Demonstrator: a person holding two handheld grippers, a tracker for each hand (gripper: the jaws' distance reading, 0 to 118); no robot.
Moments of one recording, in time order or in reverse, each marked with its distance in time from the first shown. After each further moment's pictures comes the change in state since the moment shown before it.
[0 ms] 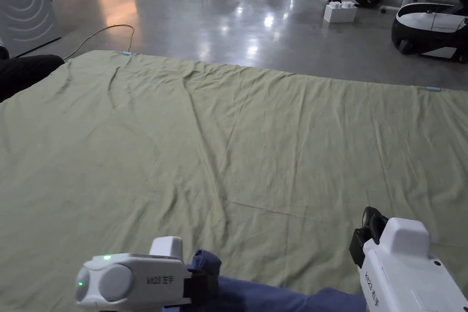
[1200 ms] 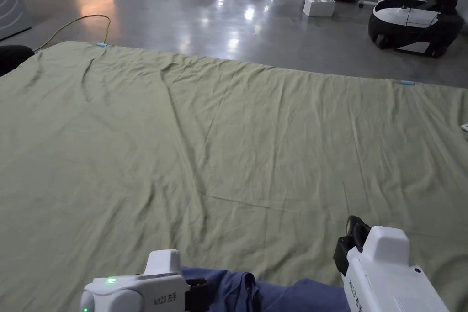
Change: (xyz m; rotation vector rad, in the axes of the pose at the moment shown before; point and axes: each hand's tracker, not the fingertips) left arm 0.018 -0.028 -0.026 0.023 0.095 -0.023; right arm 0.011 -0.016 0.006 -0.055 -0.021 -0.010
